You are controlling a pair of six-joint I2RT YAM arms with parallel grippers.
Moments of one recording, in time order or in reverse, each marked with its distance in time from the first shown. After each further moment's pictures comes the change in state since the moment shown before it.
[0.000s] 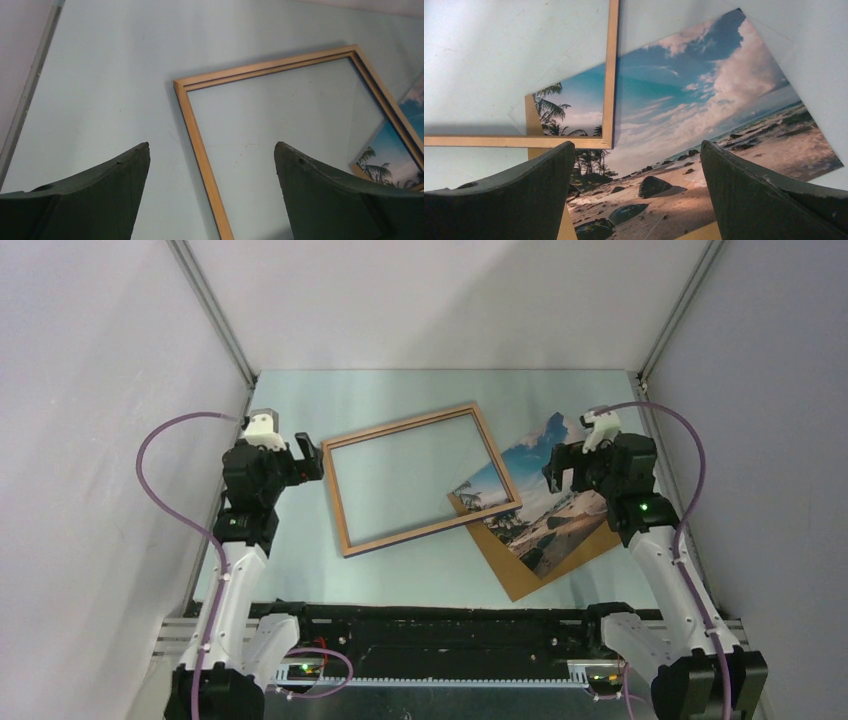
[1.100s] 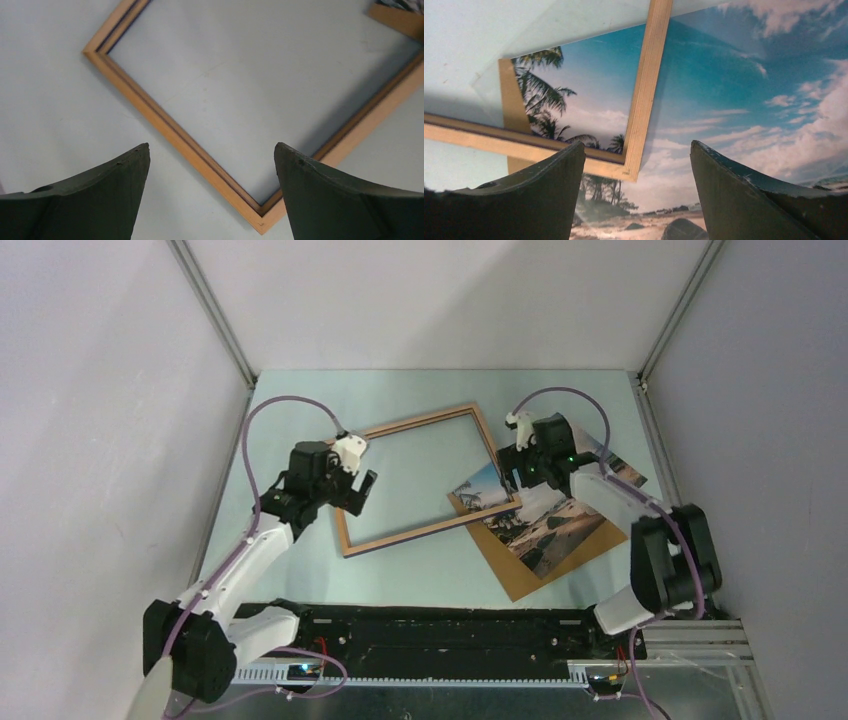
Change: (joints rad) left arm -0.333 0.238 0.047 -0.191 -0.071 0.379; right arm 0.268 0.542 0.134 0.073 0.111 -0.060
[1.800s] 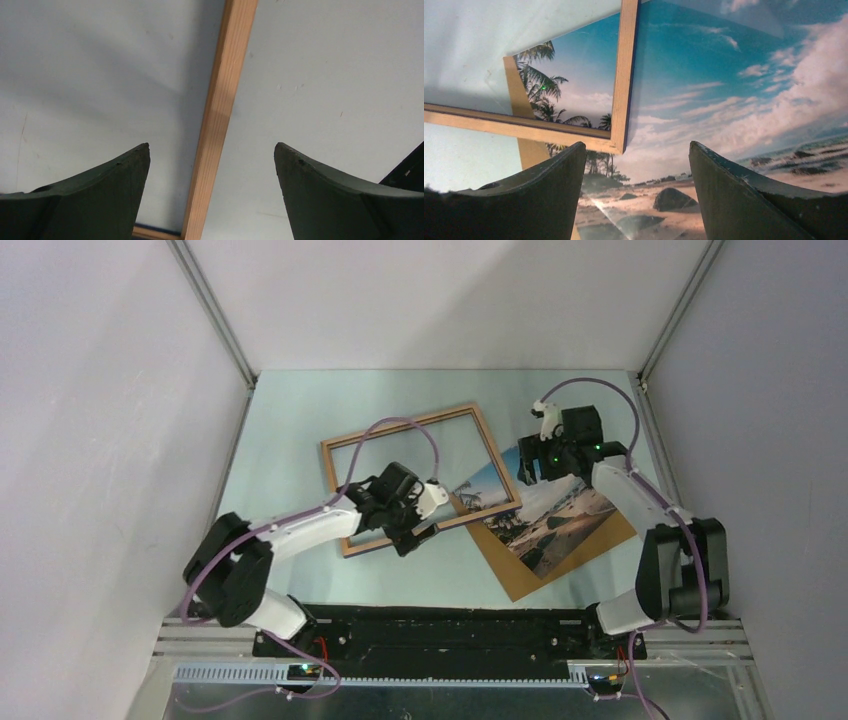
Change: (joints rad) left arm -0.434 0.366 0.069 -0.087 0.058 0.095; right arm -0.124 0.028 0.102 -0.160 -0.111 0.024
